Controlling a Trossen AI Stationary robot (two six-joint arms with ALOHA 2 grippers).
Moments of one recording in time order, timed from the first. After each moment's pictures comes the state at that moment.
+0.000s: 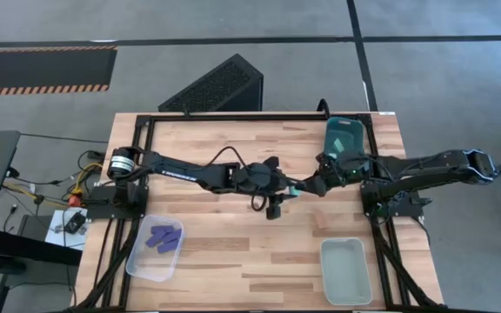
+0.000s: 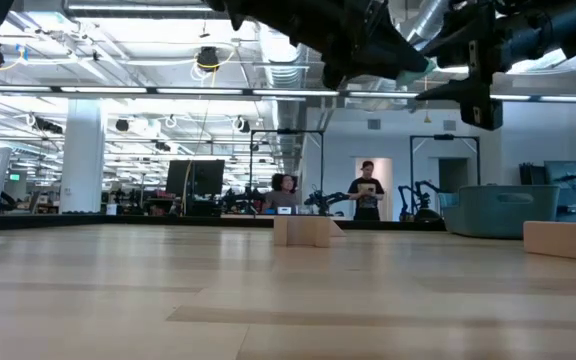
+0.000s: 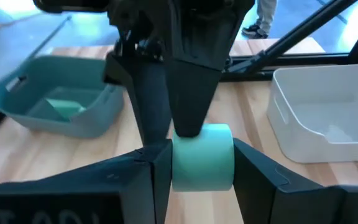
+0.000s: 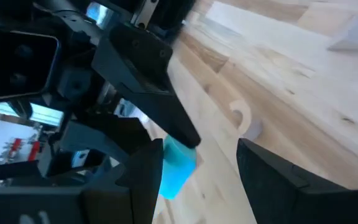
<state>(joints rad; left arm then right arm) -0.05 1.92 1.43 0.07 -0.08 0.02 -0.05 0.86 0.49 0.01 -0.11 1.00</state>
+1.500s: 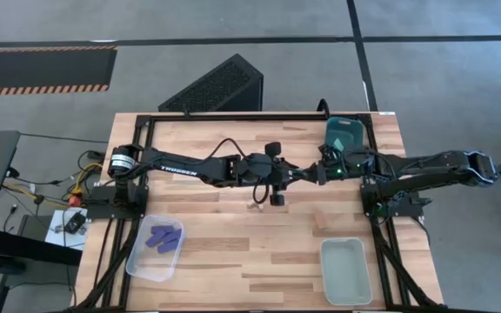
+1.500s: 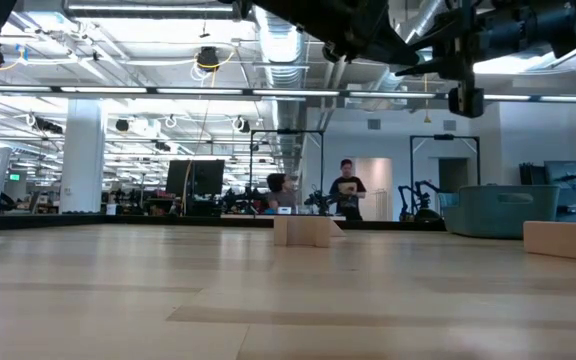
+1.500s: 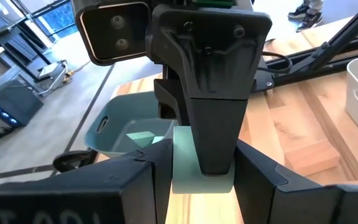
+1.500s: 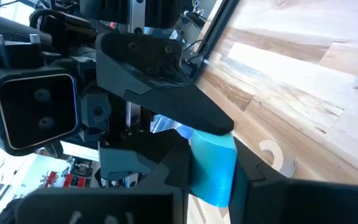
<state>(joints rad) 0.00 1.92 1.51 0.06 -0.23 0.30 -0.09 0.86 0.49 0.16 -0.09 1.07</state>
